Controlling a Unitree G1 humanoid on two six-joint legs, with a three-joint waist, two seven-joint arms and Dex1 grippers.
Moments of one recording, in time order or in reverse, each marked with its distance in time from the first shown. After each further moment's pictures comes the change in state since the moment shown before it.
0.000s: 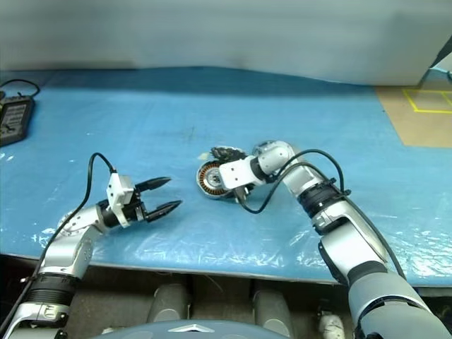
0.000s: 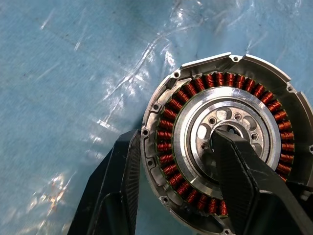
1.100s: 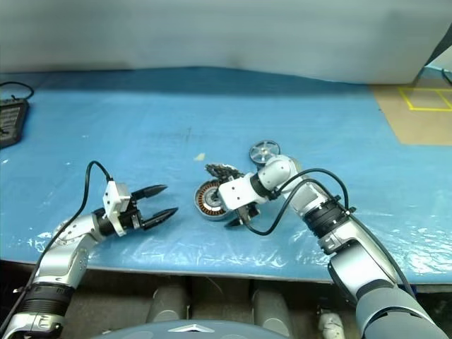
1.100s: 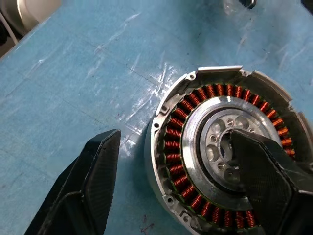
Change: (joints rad) left arm 0.048 0.006 0.003 -0.013 -0.002 0.004 0.000; right arm 0.147 -0.030 -0.004 -0.295 0.086 0.178 0.126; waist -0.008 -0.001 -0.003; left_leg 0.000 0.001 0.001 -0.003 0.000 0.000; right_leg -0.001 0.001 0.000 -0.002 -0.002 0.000
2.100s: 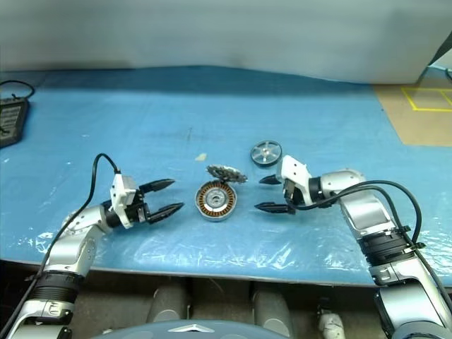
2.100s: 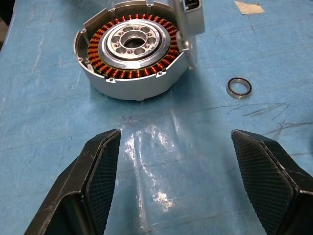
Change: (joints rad) left arm -0.070 -0.031 -0.019 0.047 -0.001 -0.003 -0.065; right arm 0.275 -0.202 -0.310 -0.112 0.328 0.405 -0.193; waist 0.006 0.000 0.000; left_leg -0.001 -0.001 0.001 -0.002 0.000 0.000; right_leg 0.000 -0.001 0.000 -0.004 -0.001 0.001
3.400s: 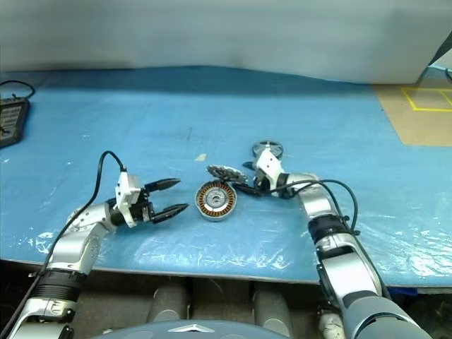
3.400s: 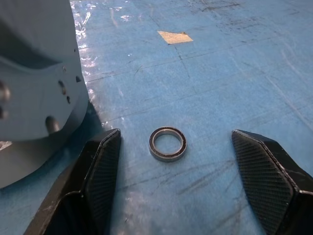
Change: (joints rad) left arm -0.007 -0.005 -0.021 -0.056 -0.001 0.044 0.012; right arm -0.223 0.362 -0.040 0.656 -0.155 -0.442 -0.233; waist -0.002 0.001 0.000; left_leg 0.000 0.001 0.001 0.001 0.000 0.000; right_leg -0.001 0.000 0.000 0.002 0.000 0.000
